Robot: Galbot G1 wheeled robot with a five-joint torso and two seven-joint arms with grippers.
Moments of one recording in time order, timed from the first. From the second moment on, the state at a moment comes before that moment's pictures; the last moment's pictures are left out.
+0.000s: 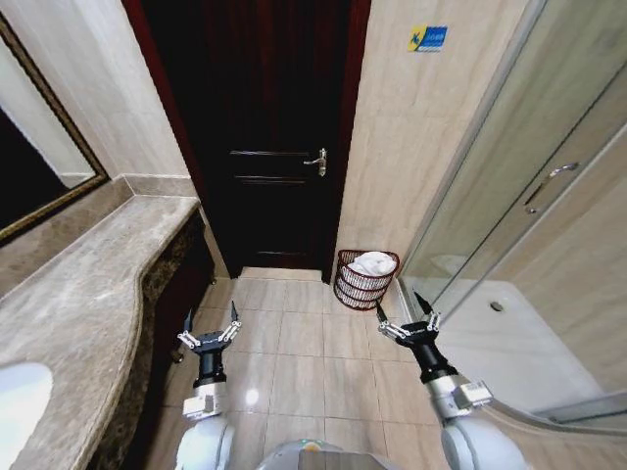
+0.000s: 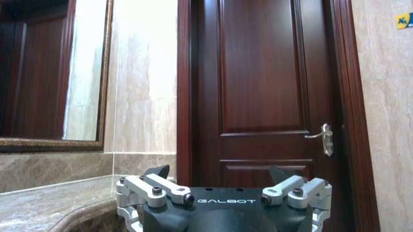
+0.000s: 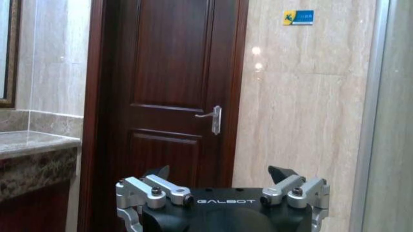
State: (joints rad) left arm 1.71 -1.60 -0.58 -2.06 0.06 -0.45 -0.21; right arm -1.74 1.49 0.64 2.31 0.07 0.07 -0.25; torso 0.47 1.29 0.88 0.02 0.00
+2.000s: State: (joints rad) left arm 1.70 -1.40 -0.58 -2.31 -0.19 -0.06 -0.06; right arm -1.67 1.52 0.67 2.44 0.17 -0.20 -0.06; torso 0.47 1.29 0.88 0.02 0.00
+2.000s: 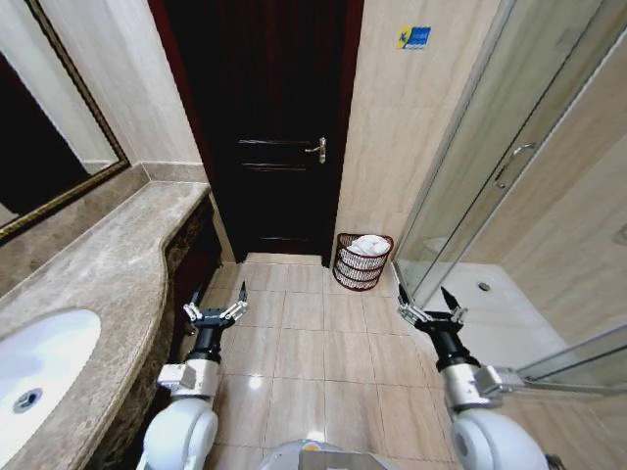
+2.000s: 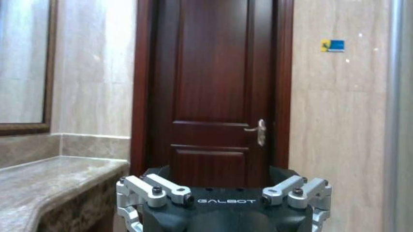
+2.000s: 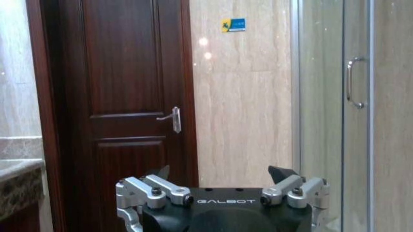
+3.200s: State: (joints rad) left arm 1.70 -1.39 -0.59 -2.30 -0.18 -0.07 -0.06; right arm -1.67 1.52 0.67 2.43 0.15 -0.20 -0.07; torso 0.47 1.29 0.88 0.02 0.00
